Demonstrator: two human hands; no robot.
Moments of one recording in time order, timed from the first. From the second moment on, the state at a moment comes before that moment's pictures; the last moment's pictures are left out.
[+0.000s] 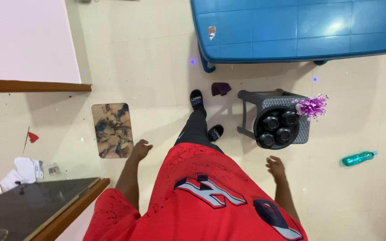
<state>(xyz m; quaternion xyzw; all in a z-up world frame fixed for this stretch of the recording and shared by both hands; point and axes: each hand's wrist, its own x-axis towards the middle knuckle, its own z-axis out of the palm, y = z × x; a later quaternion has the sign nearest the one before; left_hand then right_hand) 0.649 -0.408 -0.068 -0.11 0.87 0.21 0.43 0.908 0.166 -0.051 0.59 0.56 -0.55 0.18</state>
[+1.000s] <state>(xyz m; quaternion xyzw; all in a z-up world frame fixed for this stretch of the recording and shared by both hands) 0.417 -0.641 -0.095 -0.30 0.83 0.29 0.38 0.368 -0.089 -0.098 0.35 0.74 -0.51 0.25</state>
